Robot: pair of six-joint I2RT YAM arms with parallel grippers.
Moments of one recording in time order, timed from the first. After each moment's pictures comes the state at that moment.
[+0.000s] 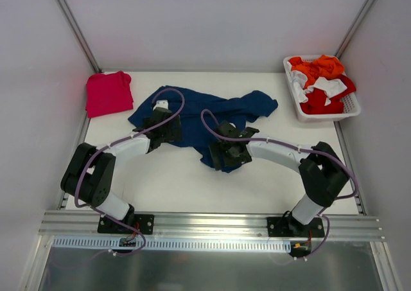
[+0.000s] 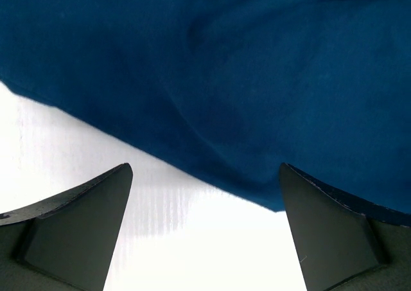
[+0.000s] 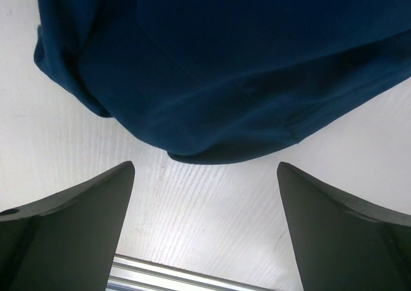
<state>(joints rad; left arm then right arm) -0.42 1.52 0.79 -0.09 -0.27 -0.39 0.84 1.66 1.11 -0.71 0.12 0.49</state>
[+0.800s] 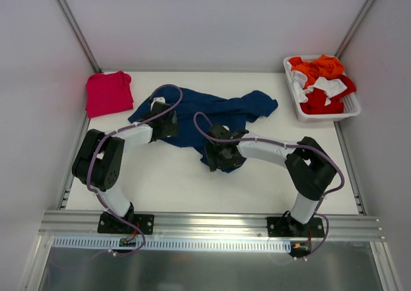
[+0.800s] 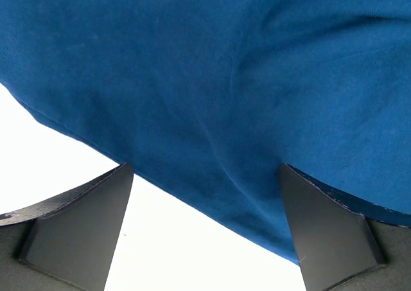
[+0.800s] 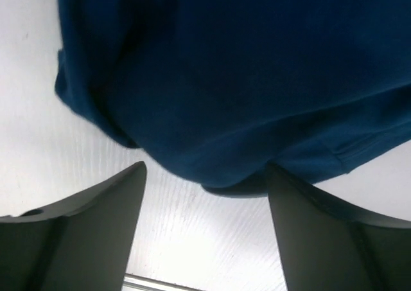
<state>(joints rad) -0.35 1.70 0.93 -0.14 -0.30 -0.39 0.89 1.76 1.13 -0.64 0.11 0.57</state>
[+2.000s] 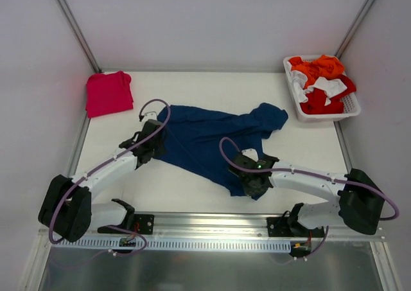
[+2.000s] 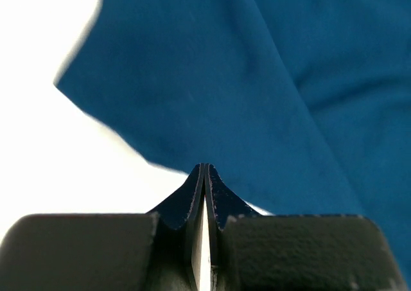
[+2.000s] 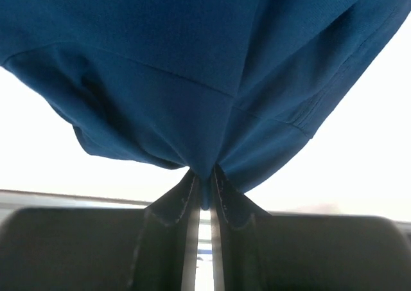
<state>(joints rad) -0.47 1.22 0.66 -0.33 -0.31 -0.55 1.02 1.31 0.77 -0.89 0.26 0.75</state>
